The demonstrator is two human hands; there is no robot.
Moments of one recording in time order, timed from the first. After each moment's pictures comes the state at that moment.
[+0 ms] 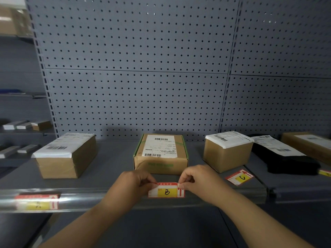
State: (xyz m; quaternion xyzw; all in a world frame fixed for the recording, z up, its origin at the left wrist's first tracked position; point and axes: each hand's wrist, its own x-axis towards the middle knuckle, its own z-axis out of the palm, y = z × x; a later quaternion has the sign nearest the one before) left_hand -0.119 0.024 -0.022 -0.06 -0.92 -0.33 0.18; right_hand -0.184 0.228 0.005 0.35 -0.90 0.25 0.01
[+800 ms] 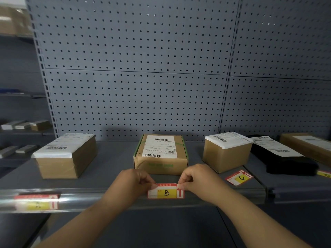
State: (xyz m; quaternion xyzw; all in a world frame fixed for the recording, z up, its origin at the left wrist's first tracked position) left_hand -0.117 0.029 -0.008 0.02 -0.94 -0.33 0.11; right_hand -0.184 0.225 0.008 0.32 -0.91 0.27 -0.01
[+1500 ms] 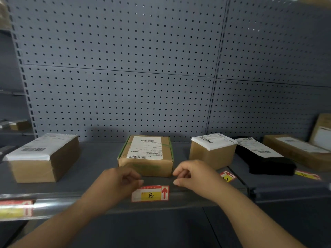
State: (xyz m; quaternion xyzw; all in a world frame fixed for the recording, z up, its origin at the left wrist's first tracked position) left_hand -0.110 0.028 0.001 -0.02 -0.93 -0.33 0.17; right_hand -0.187 0.250 0.023 0.32 -0.90 0.29 0.00
